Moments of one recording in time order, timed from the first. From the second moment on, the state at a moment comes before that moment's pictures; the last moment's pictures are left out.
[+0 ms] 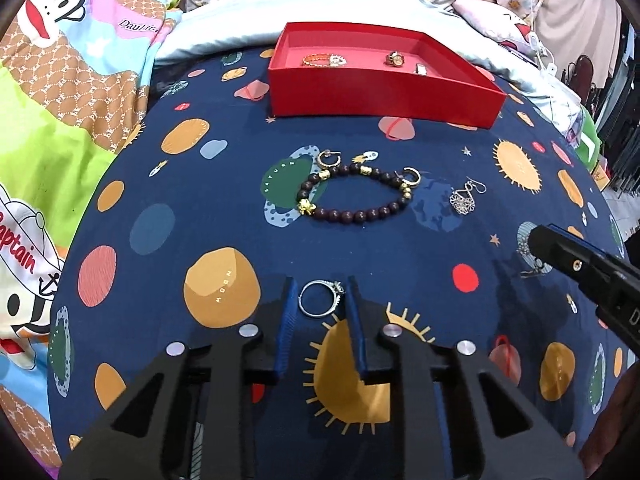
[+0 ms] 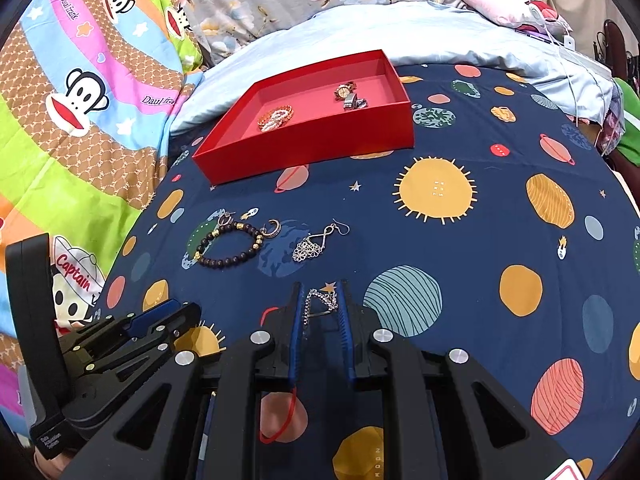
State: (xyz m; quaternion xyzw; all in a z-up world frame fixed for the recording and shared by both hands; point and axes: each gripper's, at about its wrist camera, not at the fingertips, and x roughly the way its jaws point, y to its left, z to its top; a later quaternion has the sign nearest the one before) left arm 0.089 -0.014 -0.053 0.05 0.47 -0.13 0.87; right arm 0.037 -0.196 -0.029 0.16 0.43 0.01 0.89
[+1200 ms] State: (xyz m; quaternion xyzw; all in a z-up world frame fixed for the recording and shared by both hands) left arm 0.204 -0.044 0.041 0.05 0.37 -0.11 0.92; right arm 0.145 -0.228 0.059 0.15 0.33 0.04 0.93
